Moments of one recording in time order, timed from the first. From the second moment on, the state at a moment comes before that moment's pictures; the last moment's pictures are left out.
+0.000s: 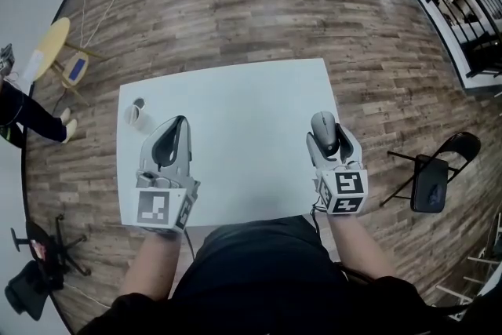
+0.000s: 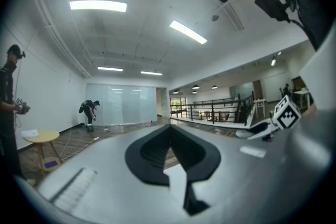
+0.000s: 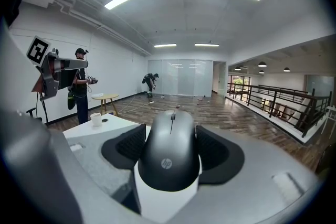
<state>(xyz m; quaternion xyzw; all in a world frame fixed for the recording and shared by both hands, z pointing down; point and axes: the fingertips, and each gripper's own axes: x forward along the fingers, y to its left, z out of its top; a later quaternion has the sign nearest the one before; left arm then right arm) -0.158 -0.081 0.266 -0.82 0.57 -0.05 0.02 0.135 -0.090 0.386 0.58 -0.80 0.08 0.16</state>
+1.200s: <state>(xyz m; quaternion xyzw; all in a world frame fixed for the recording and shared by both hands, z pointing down) -0.128 -0.094 0.336 -0.84 0.52 -0.13 -0.04 0.140 -0.088 0.455 0.57 -0.78 0.15 0.20</state>
